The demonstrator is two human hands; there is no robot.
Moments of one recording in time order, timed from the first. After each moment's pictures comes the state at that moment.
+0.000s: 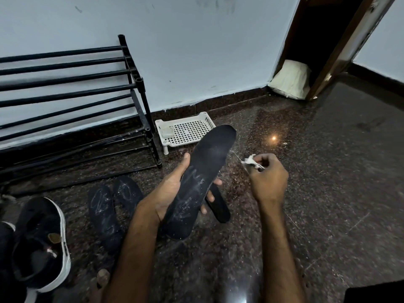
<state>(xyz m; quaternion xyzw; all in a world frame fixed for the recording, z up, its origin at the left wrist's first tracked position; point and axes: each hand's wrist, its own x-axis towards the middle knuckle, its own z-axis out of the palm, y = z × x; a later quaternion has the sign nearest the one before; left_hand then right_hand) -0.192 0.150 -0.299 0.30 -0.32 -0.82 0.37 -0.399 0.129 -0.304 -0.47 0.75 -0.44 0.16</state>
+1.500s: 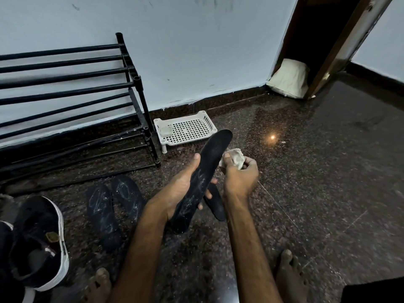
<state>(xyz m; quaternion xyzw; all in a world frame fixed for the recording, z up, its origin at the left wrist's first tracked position) -0.207 0.145 -0.306 0.43 -0.37 -0.75 0.35 -0.335 0.121 -0.312 -0.23 0.67 -0.62 0.34</state>
